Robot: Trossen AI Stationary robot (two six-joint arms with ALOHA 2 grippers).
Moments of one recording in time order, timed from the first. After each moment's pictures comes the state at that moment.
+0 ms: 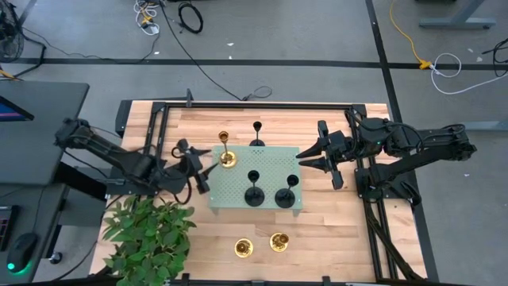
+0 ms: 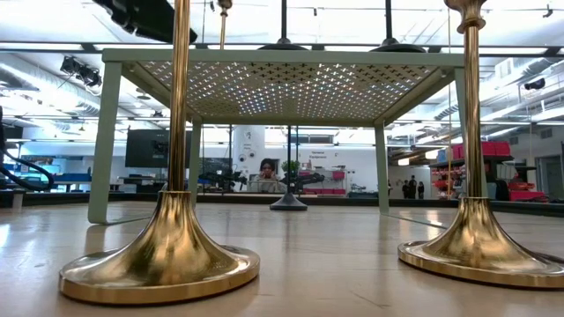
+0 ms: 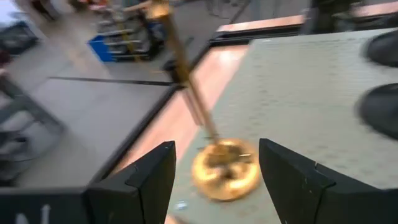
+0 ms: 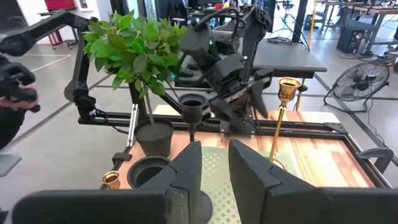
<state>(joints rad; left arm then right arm) -0.43 1.02 0.76 -0.32 -0.97 -0.21 0.14 1.01 1.15 -0.32 -0.03 0.02</state>
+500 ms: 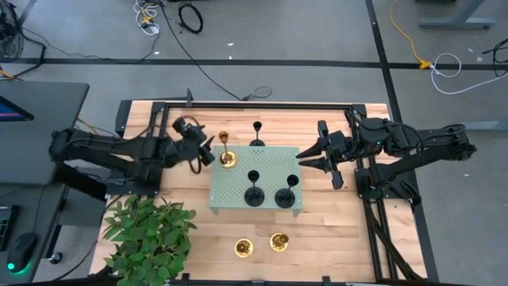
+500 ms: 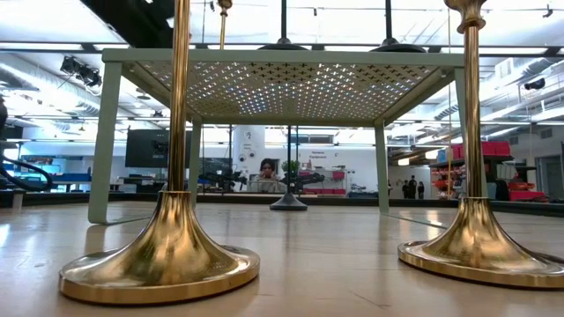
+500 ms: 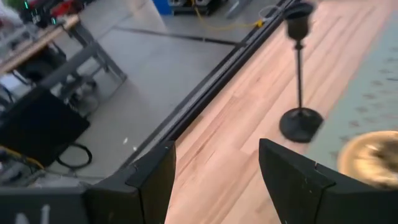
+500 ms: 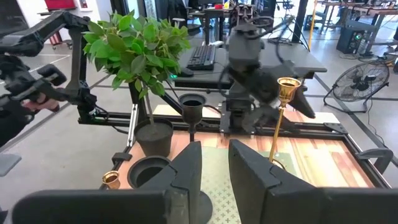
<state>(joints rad) -0.06 1.01 0.76 -0.41 -0.89 -0.17 0.14 1.01 1.15 -0.32 -0.03 0.02</state>
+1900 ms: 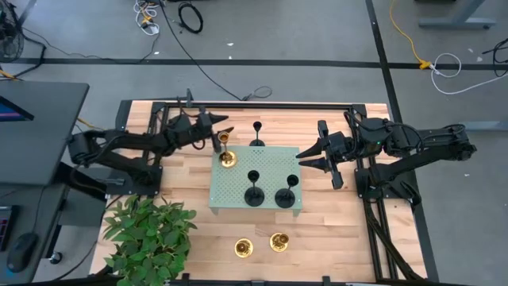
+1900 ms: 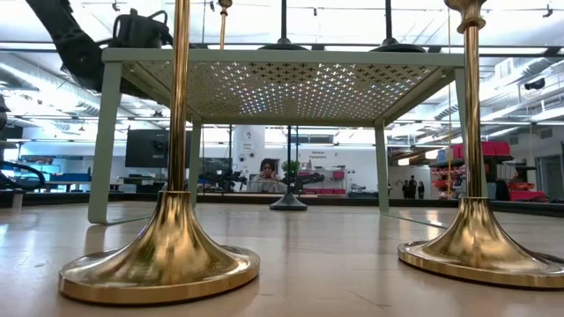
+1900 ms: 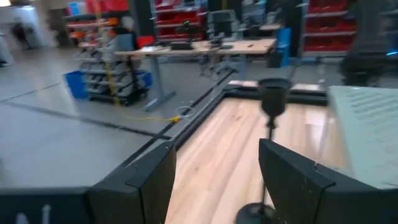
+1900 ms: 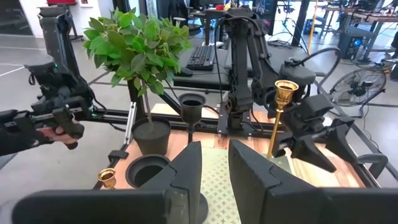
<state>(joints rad) 0.48 1.31 0.39 0.89 0.02 0.09 0.14 1.01 1.15 -0.32 -0.03 -0.02</state>
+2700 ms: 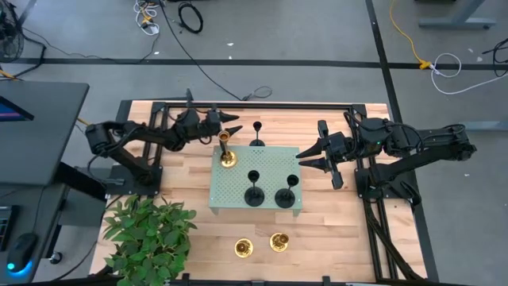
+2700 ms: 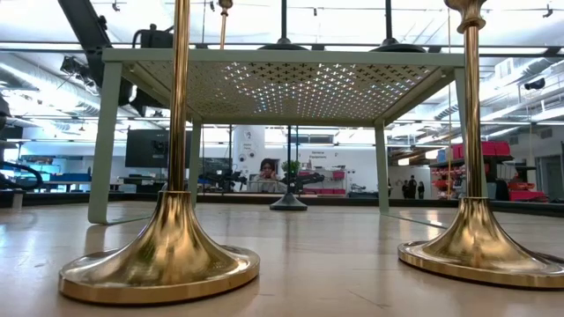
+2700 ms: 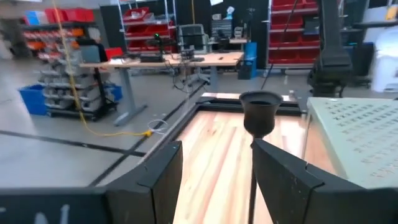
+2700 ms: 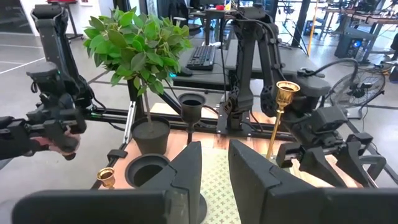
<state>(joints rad) 0.52 1.52 0.48 1.05 0.20 0.07 0.14 1.01 1.15 -0.32 -0.03 -0.03</state>
